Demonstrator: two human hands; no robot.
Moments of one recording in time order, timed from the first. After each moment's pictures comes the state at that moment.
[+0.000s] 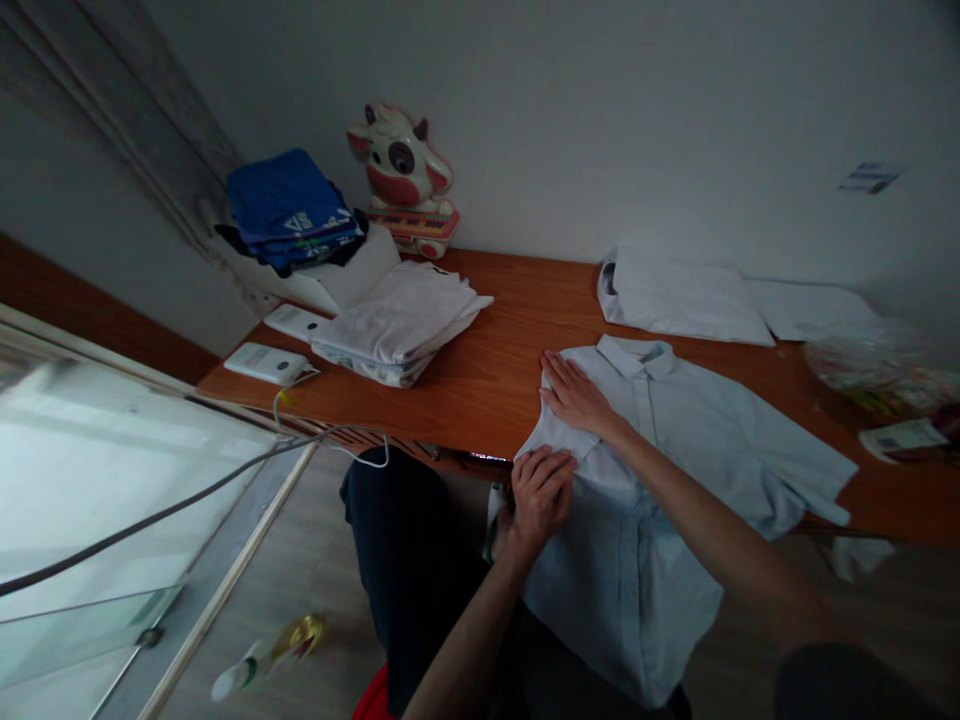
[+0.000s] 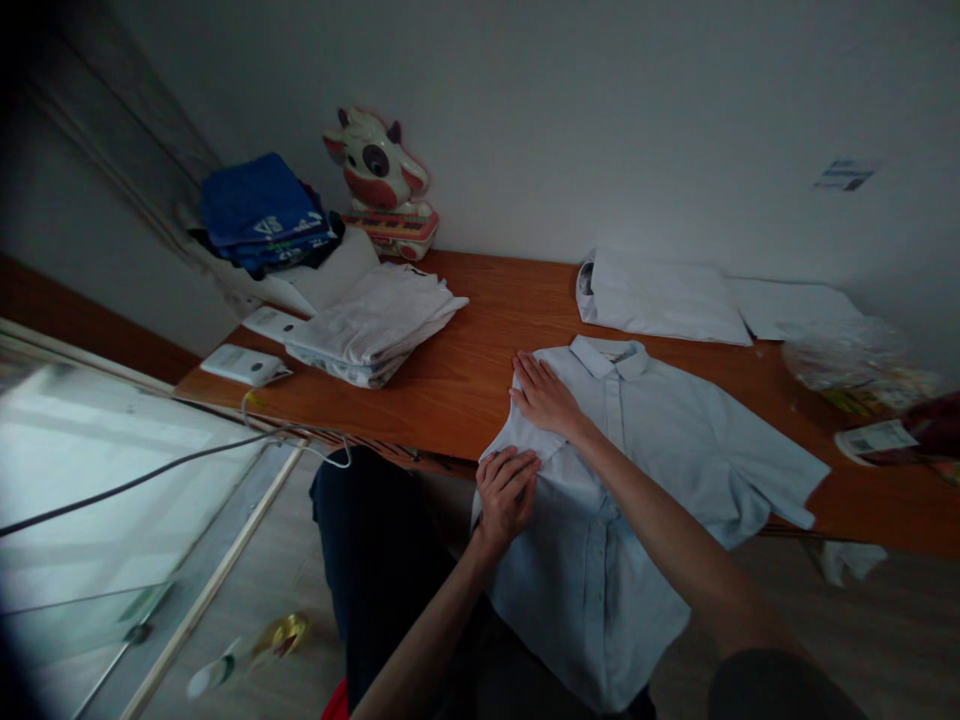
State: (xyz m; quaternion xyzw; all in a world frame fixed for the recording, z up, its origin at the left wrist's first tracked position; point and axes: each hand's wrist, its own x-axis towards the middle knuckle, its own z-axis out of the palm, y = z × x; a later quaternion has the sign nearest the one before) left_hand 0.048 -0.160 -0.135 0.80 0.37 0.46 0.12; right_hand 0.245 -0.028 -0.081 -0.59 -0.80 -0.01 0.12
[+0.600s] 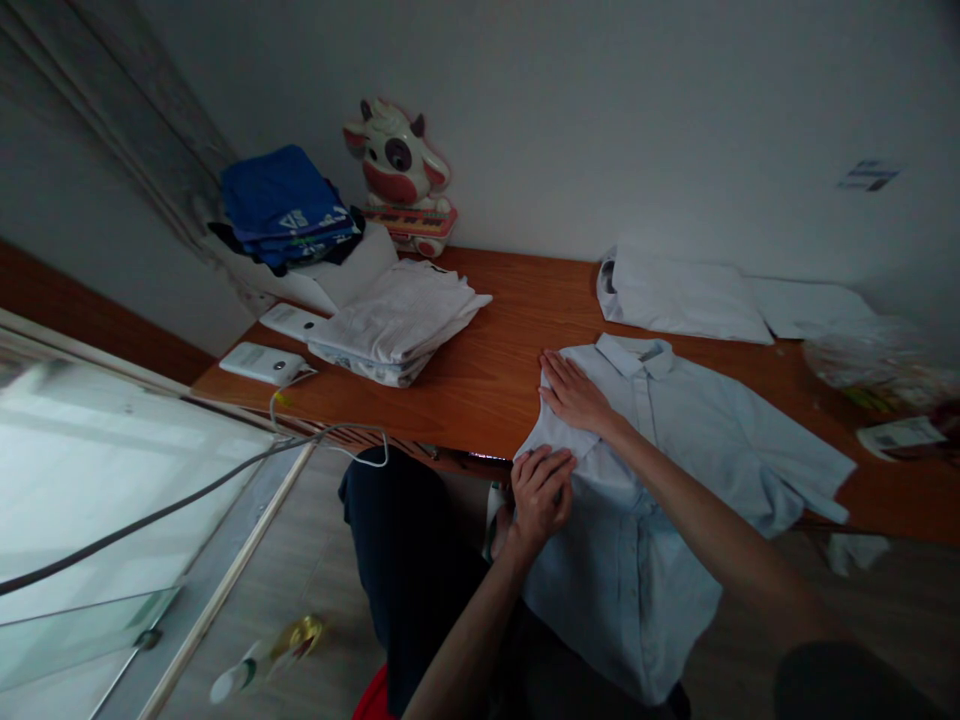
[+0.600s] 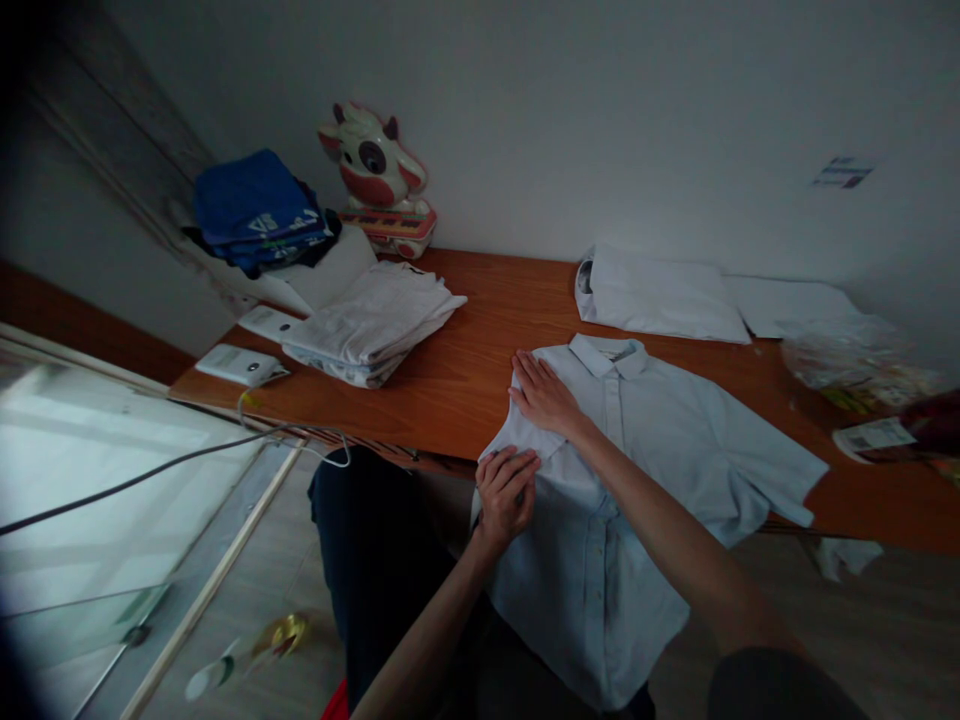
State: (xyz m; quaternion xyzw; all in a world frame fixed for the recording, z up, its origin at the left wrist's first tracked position) left_hand 0.048 -0.160 -0.136 0.80 0.37 0.46 0.11; right_hand 0.246 -0.029 -0.080 -0.59 -0.80 -0.01 0.12
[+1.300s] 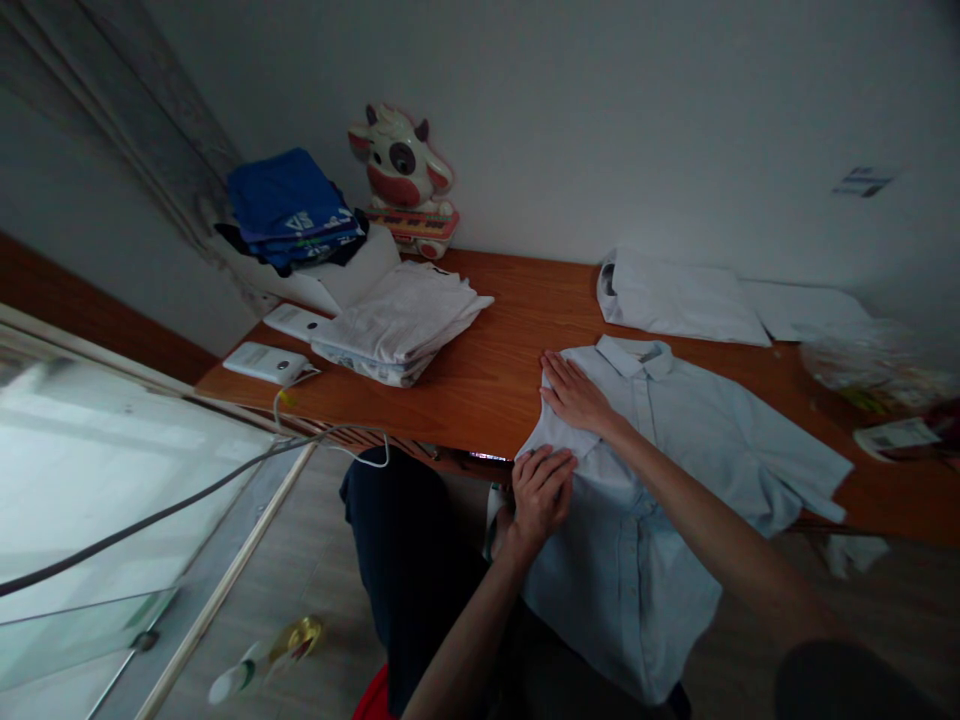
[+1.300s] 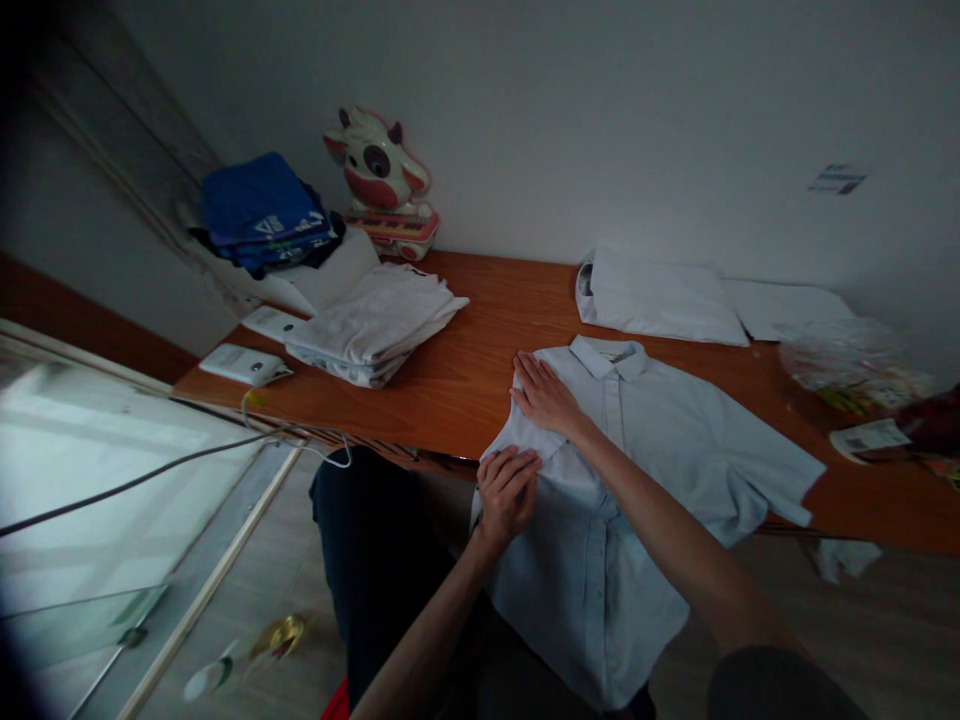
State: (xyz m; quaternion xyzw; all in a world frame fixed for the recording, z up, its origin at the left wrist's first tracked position) left_hand 0.046 -0.159 -0.132 0.80 0.35 0.47 0.14; right_hand 0.245 -0.029 -0.080 -0.59 -0.80 -0.02 0.11
